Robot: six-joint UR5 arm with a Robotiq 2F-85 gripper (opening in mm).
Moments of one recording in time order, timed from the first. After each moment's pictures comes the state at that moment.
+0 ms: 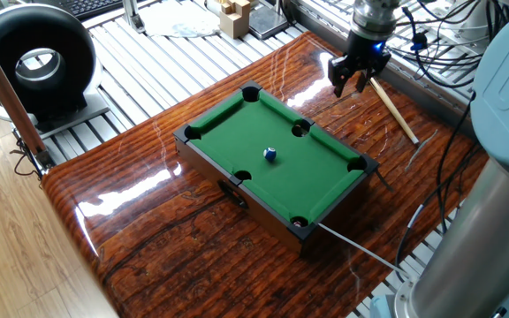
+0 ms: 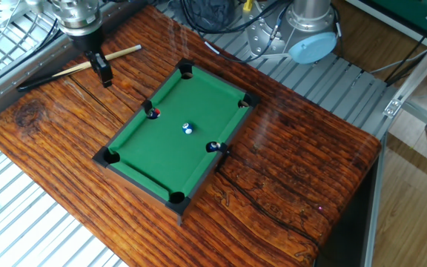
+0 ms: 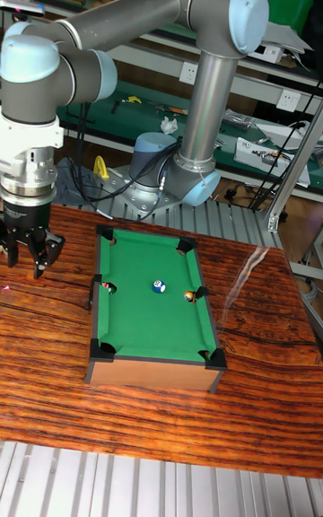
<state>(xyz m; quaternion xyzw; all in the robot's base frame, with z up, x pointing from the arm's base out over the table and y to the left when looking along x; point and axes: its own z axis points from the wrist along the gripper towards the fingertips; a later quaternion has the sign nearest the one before) 0.507 -0.220 0.062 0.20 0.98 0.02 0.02</state>
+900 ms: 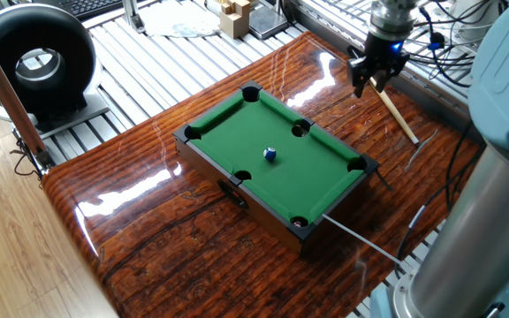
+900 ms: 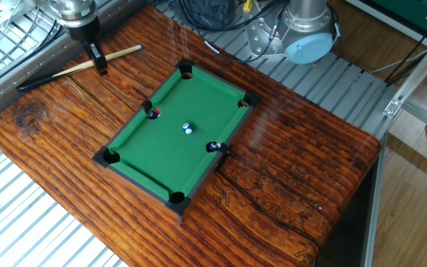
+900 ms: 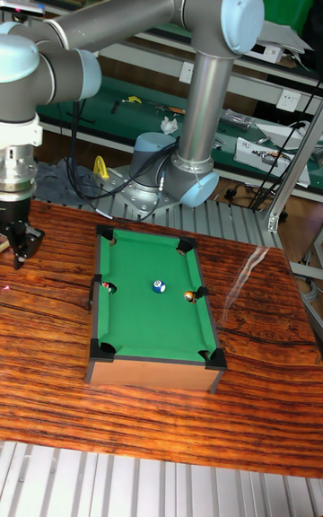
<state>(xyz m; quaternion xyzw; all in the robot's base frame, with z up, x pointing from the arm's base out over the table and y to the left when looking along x) 0.477 -0.270 0.051 0.18 0.98 -0.01 0.00</state>
